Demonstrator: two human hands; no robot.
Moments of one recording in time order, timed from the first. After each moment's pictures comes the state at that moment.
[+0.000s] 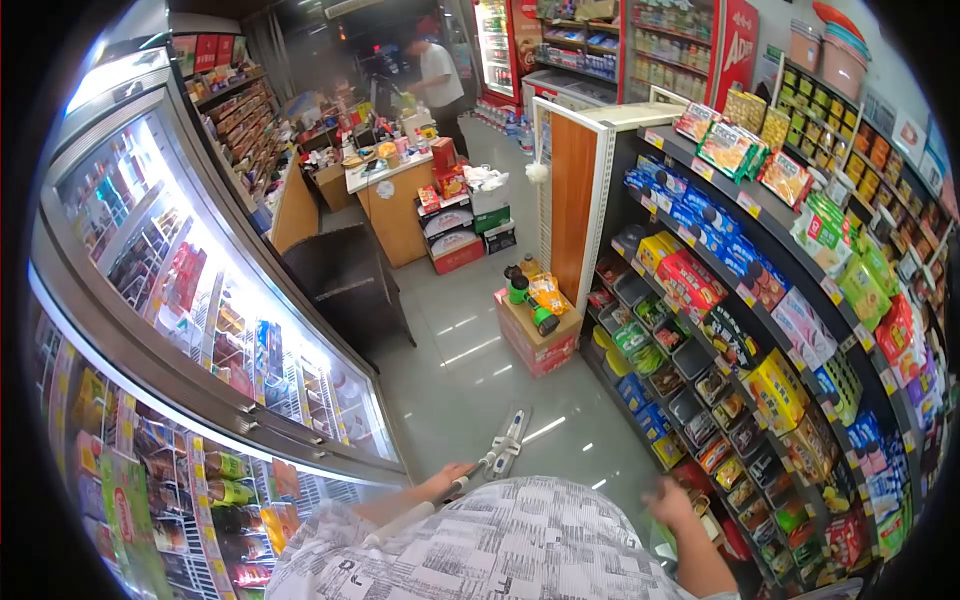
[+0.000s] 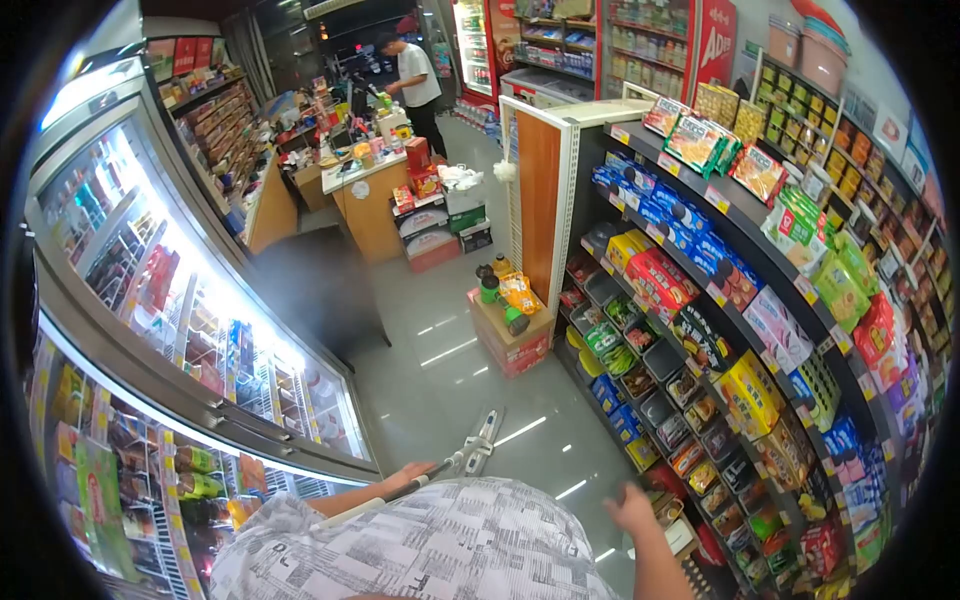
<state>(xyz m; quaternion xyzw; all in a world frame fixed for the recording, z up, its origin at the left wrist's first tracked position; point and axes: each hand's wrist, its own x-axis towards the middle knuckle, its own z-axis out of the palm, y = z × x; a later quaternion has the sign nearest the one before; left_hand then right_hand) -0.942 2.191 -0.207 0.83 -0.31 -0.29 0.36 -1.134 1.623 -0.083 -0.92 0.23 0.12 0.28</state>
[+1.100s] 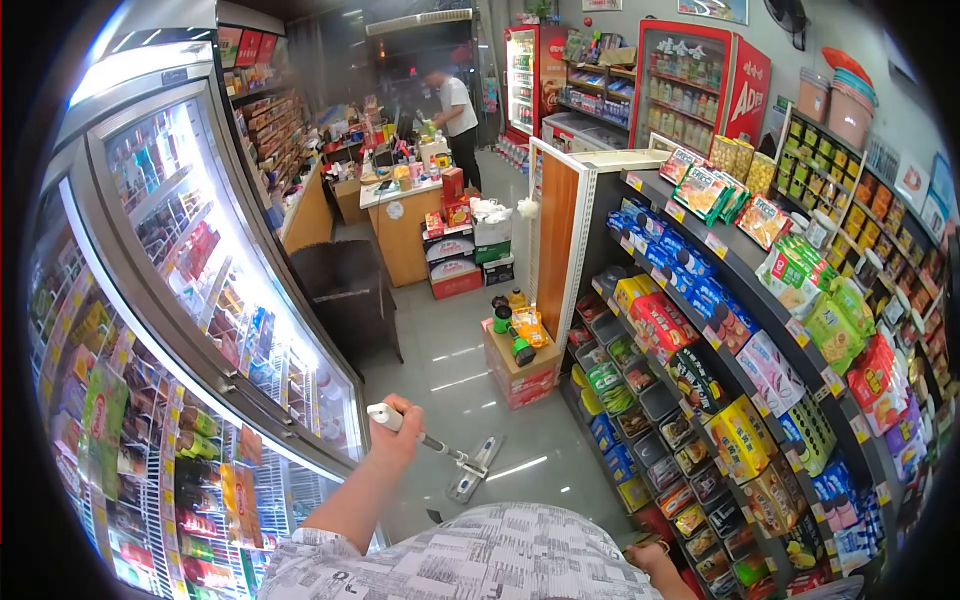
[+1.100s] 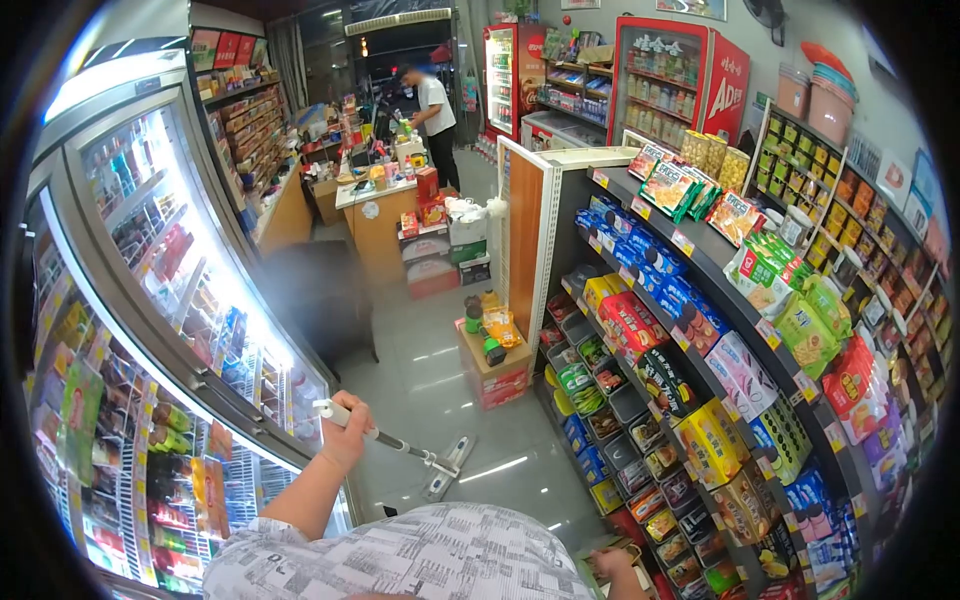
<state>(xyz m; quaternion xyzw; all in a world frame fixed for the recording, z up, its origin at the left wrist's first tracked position) -0.949 2.014 0.089 0.67 -0.12 0.16 0.71 -1.213 1.477 -0.169 -0.80 0.36 0.33 0.36</state>
